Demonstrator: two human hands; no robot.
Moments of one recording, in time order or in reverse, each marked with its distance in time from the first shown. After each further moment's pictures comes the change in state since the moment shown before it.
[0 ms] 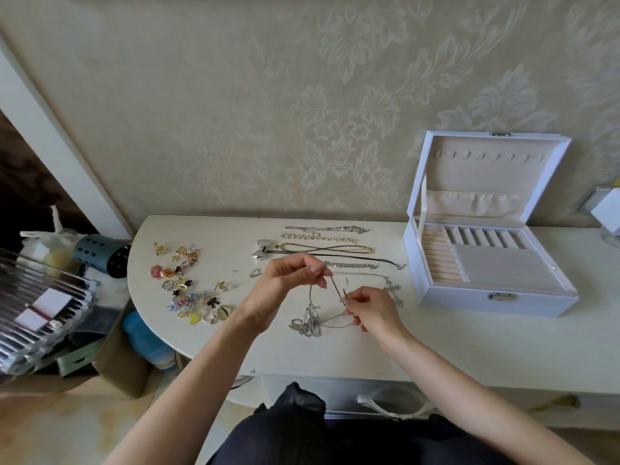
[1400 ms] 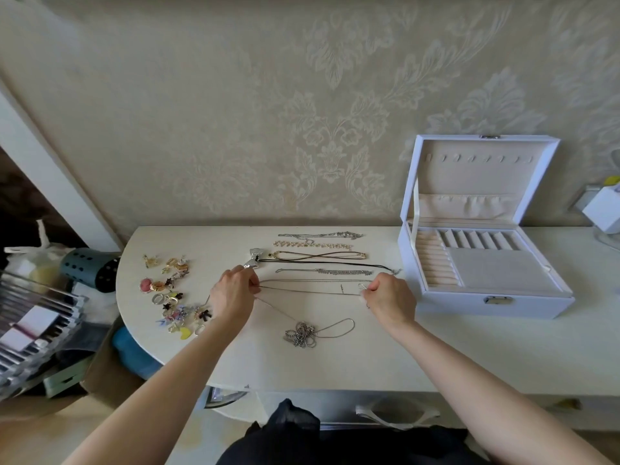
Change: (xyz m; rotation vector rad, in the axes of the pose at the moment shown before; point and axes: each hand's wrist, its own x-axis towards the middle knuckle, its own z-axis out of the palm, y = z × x) left_hand 0.032 -0.076 -0.079 1.287 0.555 -0.231; right_hand 0.049 0.008 -0.024 -0.619 0.287 -0.066
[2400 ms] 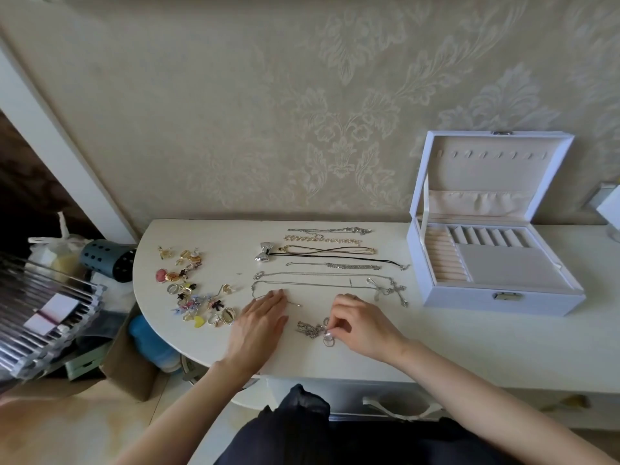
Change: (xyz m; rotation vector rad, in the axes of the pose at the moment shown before) left_hand -0.071 -0.021 0.015 0.081 0.077 0.551; right_hand -0.054 -0.009 0.016 0.047 -0.247 -0.849
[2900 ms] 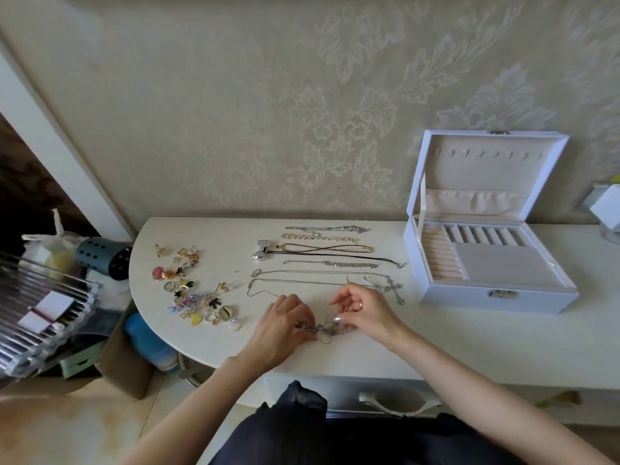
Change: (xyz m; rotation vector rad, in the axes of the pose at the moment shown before) left_hand 0.012 0.029 -0.002 -0.353 -0.236 0.055; right_hand 0.000 -0.006 -0.019 0.720 0.027 0.450
